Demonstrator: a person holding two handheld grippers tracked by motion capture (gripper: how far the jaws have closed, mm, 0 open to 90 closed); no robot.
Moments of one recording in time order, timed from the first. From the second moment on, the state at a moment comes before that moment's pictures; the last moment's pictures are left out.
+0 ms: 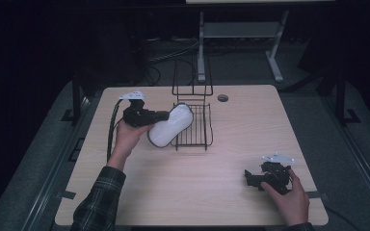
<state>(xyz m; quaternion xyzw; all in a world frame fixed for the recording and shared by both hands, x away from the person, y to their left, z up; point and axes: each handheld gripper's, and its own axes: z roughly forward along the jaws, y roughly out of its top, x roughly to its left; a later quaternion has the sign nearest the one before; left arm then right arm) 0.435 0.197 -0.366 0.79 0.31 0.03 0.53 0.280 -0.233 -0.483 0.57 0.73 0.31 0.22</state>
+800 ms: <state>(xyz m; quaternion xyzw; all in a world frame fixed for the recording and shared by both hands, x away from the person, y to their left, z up) 0.470 0.150 -0.394 0.78 0.32 0.00 0.53 0.280 -0.233 -0.483 0.57 0.73 0.30 0.22</state>
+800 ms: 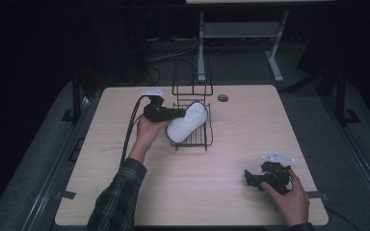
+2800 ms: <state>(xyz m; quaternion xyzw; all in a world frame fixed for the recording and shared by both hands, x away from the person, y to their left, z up) 0.445 0.153 -0.415 0.84 0.30 0.06 0.45 0.280 -0.233 -0.483 0.57 0.73 0.31 0.22</state>
